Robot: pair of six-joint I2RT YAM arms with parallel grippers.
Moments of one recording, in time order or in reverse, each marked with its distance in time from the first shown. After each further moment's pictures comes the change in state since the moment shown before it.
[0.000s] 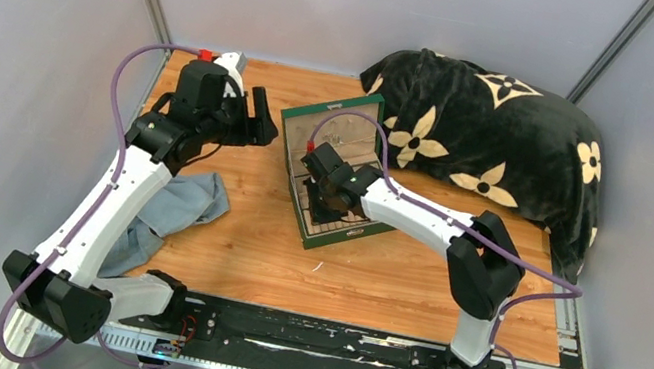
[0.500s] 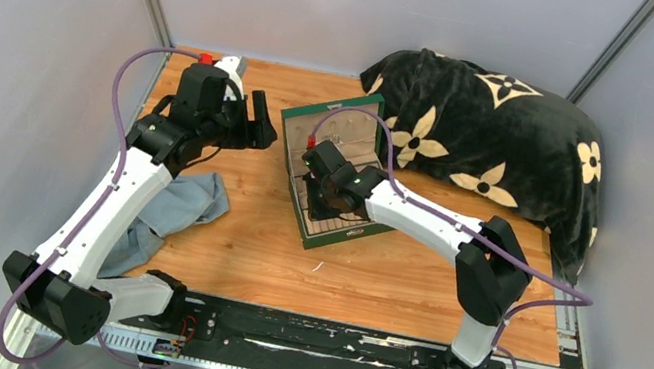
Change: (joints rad) left arm 0.000 -0.010 -0.023 -0.004 -0.005 0.000; right arm 0.010 -0.039 -0.007 0.038 0.021 0.018
